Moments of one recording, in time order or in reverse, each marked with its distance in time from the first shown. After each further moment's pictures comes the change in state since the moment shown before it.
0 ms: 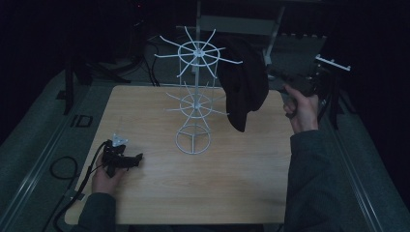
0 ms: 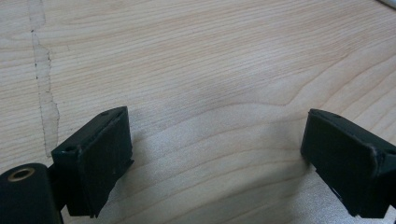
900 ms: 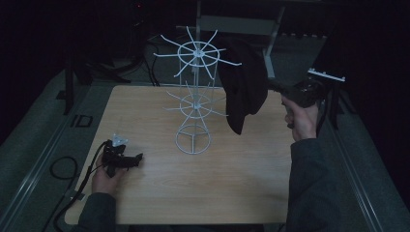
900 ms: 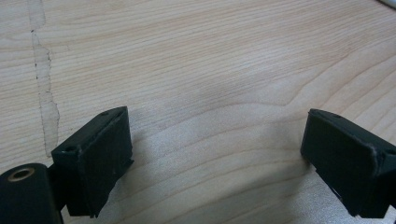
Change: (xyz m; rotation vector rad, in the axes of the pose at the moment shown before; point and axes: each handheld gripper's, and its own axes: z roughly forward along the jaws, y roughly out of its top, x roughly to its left) left arm 0.000 0.000 0.000 0.000 0.000 0.000; right arm -0.022 -0.029 -0.008 0.098 -0.186 -0.016
